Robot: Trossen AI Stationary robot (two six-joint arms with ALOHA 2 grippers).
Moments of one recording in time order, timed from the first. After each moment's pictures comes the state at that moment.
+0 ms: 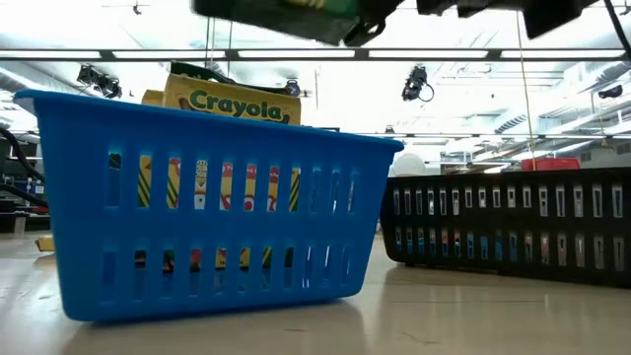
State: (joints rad) left arm -1.09 1.75 1.42 -1.34 -1.57 -1.48; right arm 0.43 1.79 0.94 0.64 -0.06 -0.11
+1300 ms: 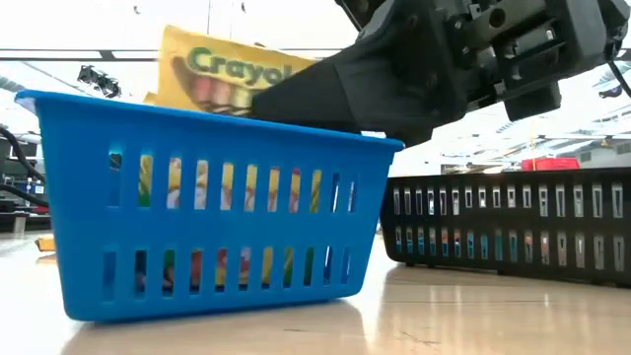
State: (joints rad) left arm -1.08 1.75 1.42 -1.33 -1.57 -1.48; right arm 0.42 2.06 1.00 0.72 -0.04 -0.01
